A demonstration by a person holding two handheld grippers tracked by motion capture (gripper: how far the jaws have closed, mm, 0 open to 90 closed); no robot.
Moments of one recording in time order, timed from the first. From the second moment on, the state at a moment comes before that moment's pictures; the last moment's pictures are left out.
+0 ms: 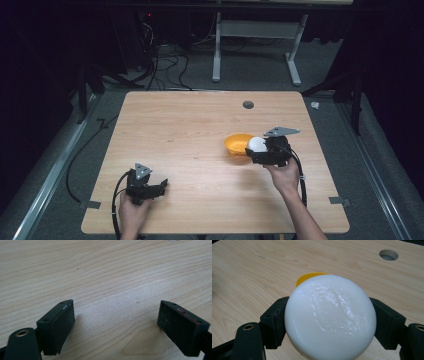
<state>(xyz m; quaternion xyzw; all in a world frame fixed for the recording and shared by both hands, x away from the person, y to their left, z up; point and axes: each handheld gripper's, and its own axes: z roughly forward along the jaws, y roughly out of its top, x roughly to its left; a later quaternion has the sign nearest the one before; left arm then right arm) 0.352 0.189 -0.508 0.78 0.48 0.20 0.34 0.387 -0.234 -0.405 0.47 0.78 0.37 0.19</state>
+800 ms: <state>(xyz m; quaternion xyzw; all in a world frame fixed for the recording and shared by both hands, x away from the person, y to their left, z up) 0.352 0.189 -0.508 0.78 0.48 0.20 0.34 0.416 -0.218 -0.403 0.46 0.79 0.37 0.18</state>
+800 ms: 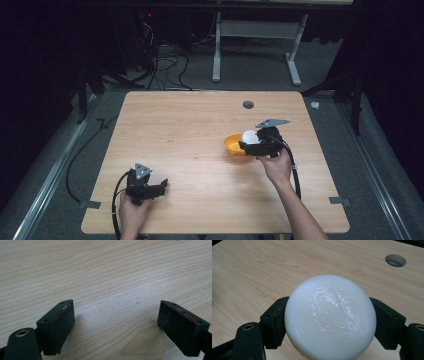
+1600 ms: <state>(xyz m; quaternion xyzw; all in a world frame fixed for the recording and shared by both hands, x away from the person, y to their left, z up) 0.352 0.189 -0.508 0.78 0.49 0.20 0.34 0.441 -0.207 -0.424 0.49 0.79 0.34 0.17</state>
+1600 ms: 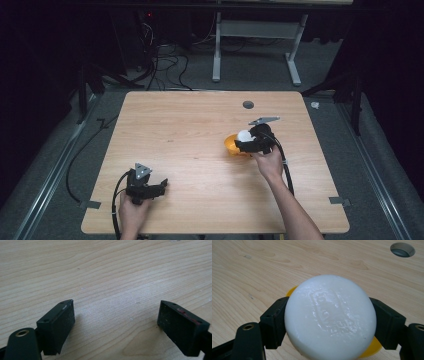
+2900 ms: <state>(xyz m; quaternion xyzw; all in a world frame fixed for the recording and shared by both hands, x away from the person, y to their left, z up) 0.352 0.189 -0.508 0.78 0.49 0.20 0.34 0.462 -0.192 -0.451 0.52 0.78 0.29 0.17</state>
